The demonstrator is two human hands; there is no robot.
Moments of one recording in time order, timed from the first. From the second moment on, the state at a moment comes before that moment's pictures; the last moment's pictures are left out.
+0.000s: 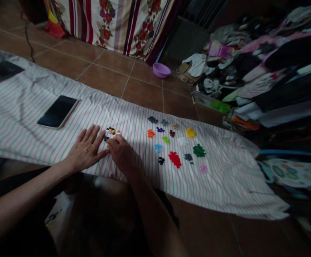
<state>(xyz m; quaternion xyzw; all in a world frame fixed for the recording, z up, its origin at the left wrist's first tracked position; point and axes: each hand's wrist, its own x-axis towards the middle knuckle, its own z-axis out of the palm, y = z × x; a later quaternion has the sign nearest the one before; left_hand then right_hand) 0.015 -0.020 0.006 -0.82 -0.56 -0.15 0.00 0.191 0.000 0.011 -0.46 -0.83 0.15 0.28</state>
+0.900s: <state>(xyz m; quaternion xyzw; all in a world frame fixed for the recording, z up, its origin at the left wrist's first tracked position) 0.034 -0.004 0.008 -0.82 -0.56 -0.15 0.02 0.226 0.004 0.019 -0.56 -0.68 0.22 0.43</state>
